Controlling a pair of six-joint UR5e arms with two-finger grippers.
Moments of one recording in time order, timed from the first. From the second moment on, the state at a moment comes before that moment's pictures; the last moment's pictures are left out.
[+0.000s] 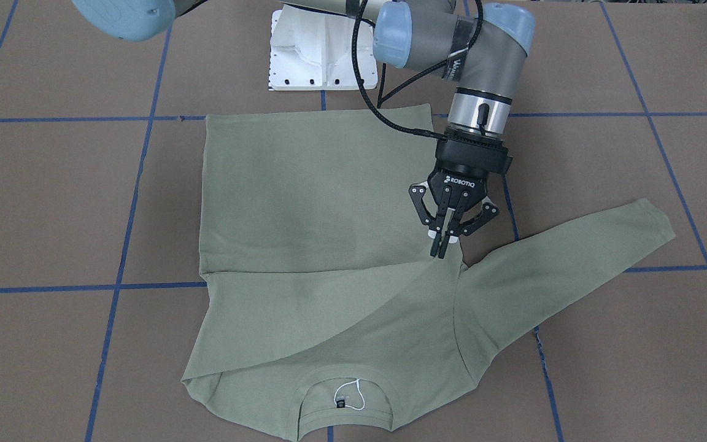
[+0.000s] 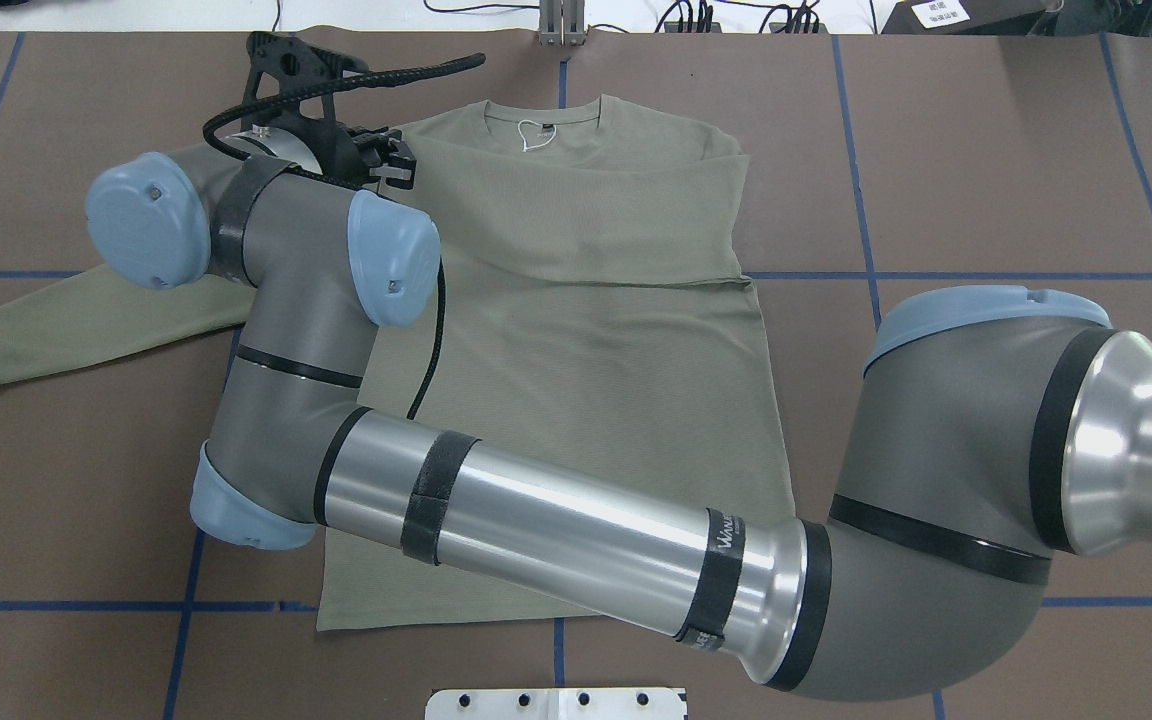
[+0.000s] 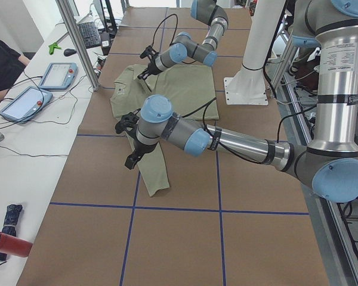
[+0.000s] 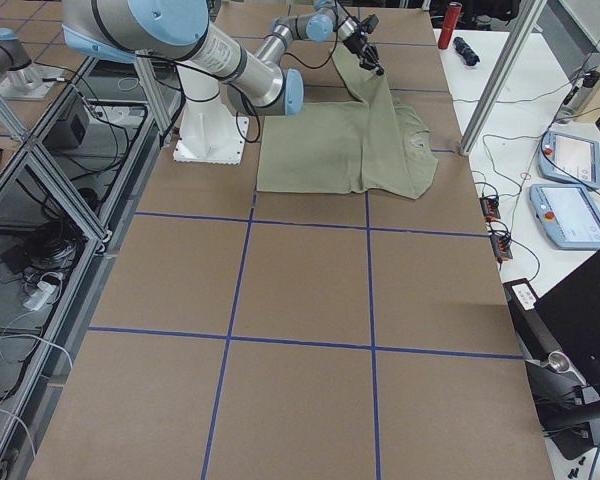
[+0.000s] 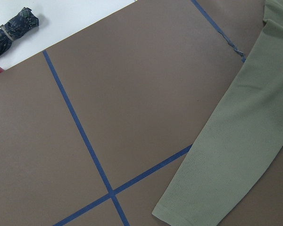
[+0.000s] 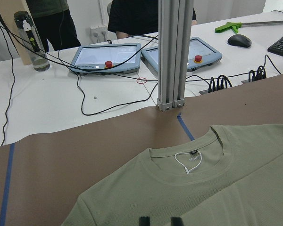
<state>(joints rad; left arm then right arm) -1.55 -1.54 -1.84 -1.85 -2.37 0.14 0.43 -0.12 0.86 -1.56 1.01 1.61</state>
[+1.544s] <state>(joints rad) -1.35 -1.53 -1.73 -2.20 -2.25 -0.14 1.07 -0.59 1.36 -1.72 2.07 0.67</state>
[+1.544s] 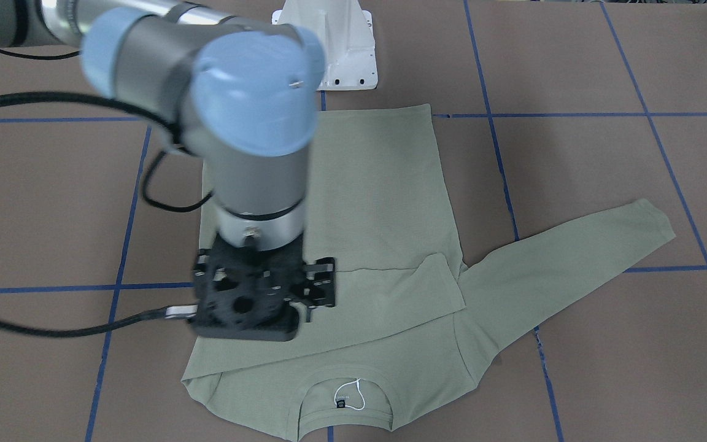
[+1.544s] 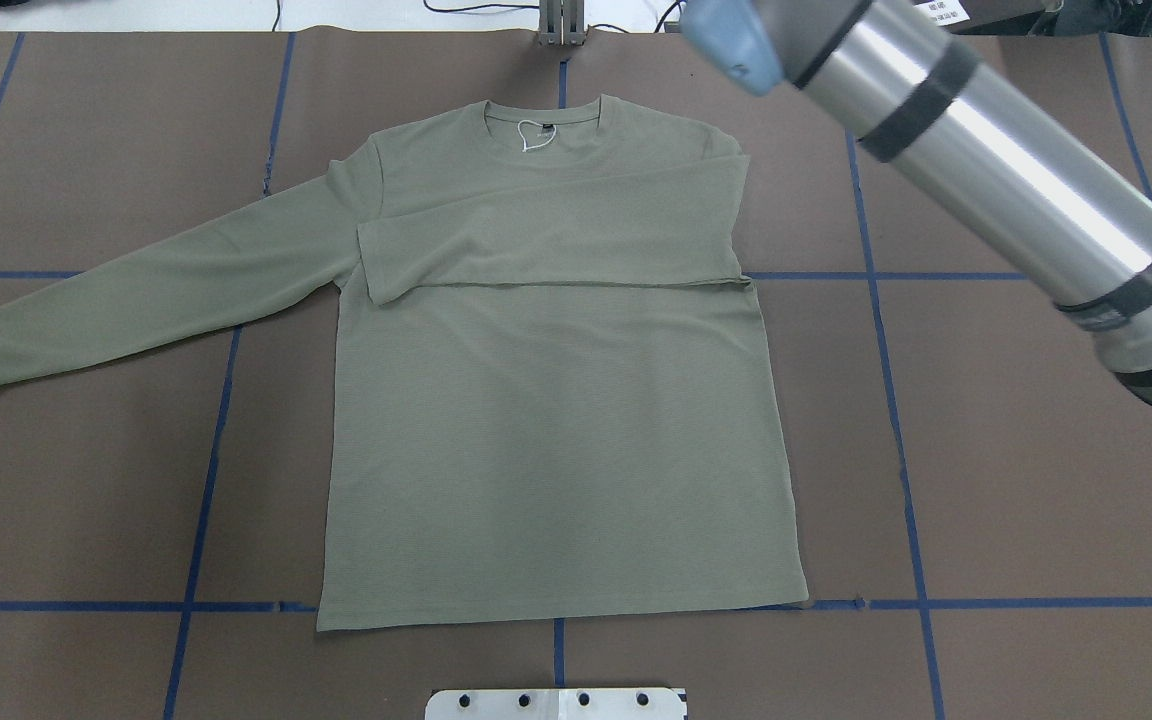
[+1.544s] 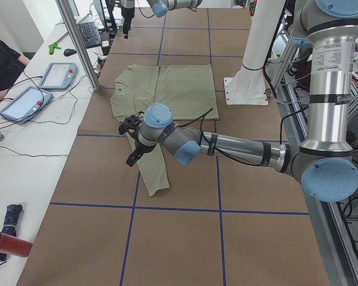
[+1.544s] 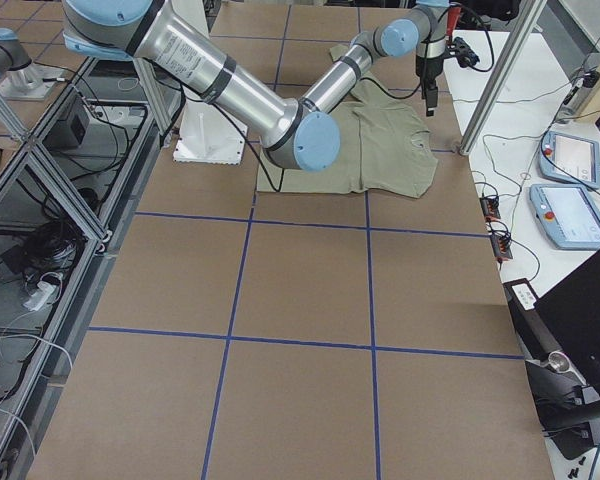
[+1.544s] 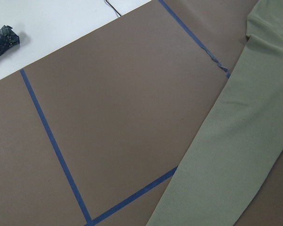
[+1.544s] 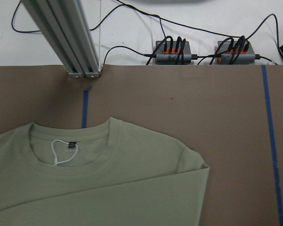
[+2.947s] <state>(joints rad) -1.00 -1.44 -1.41 -2.68 -2.06 -0.23 1.35 -1.17 1.78 -1.72 2.25 0.25</state>
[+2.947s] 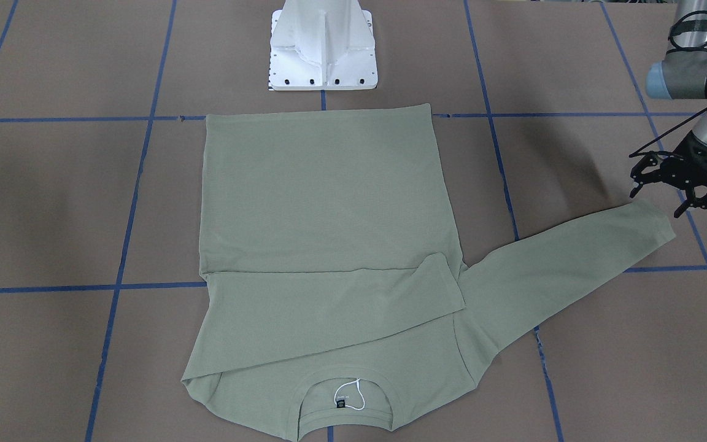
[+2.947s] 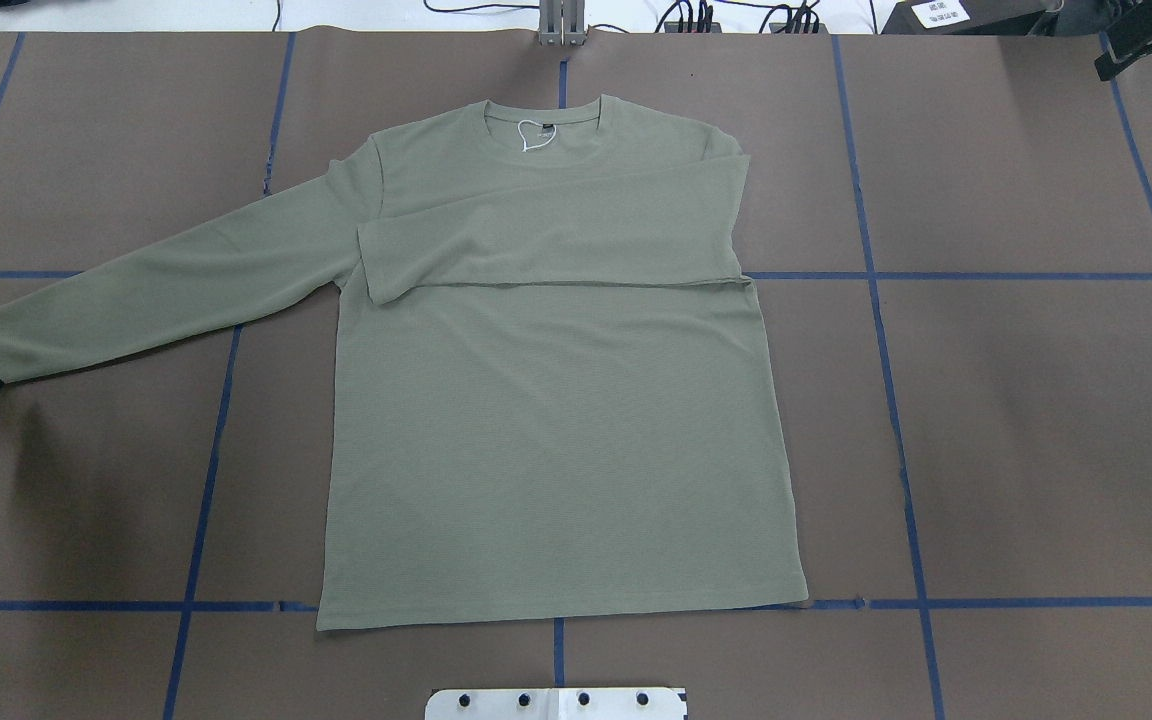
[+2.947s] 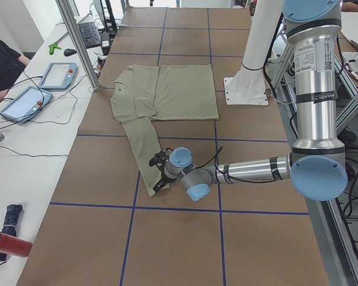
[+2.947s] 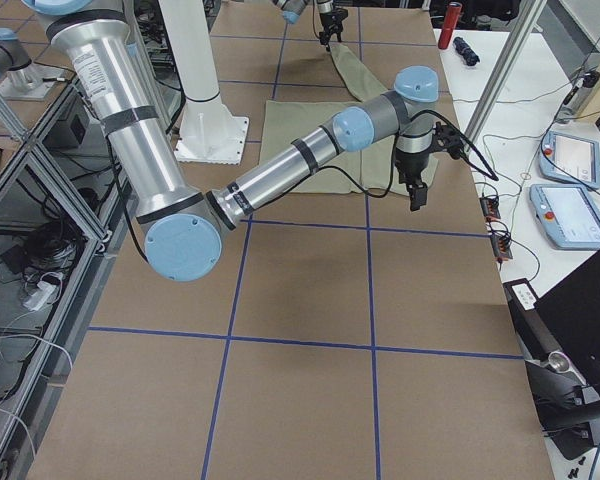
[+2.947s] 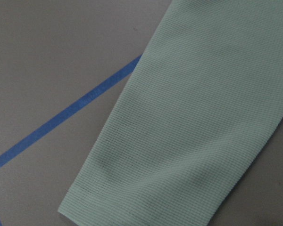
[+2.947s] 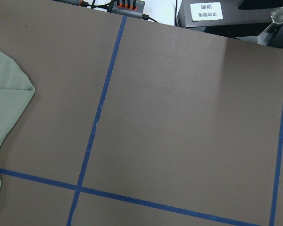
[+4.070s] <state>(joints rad) -0.98 -1.44 -1.41 -2.68 -2.04 -0.21 1.35 -1.19 1.80 -1.72 2.25 0.26</state>
